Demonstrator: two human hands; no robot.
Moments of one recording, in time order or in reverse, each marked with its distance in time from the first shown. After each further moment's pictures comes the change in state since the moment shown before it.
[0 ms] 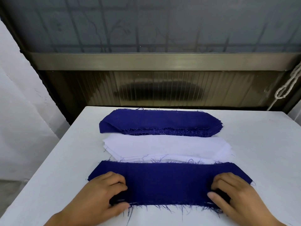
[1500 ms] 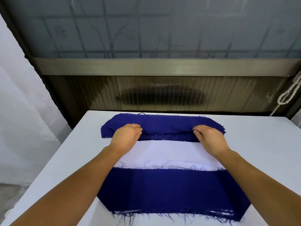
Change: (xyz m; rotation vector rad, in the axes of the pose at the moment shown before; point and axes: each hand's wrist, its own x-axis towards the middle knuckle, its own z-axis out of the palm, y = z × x) left_hand 0.172 -0.084 0.019 0.164 0.116 -0.341; right_hand 0.160 0.065 0.052 -0.057 -0.159 0.337
